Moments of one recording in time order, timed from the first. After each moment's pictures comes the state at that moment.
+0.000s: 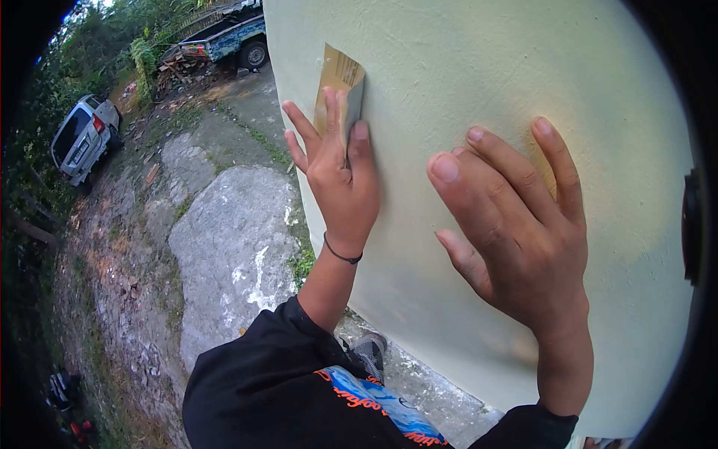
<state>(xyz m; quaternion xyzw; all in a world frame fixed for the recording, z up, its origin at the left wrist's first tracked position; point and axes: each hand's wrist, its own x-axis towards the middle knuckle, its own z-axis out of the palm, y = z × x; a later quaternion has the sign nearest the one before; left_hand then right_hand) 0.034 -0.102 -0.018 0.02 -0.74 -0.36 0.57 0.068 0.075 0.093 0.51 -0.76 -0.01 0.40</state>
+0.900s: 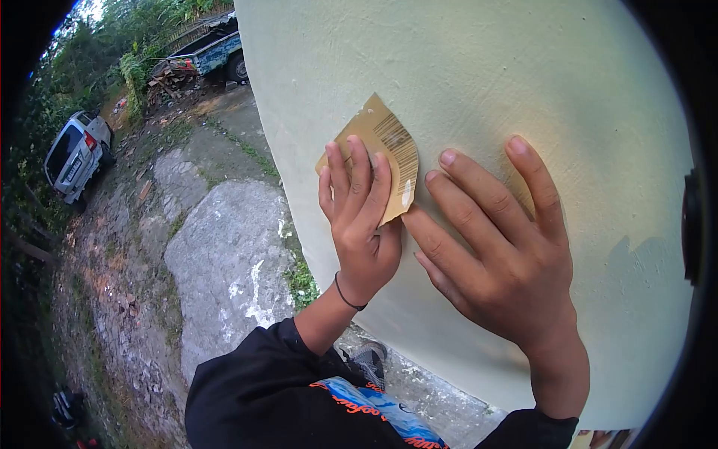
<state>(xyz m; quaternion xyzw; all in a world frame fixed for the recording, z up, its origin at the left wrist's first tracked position) 0.051 -0.067 -0.028 -0.08 -0.72 -0.40 0.56 0.070 0.069 0.087 0.47 -0.78 -0.05 0.41</state>
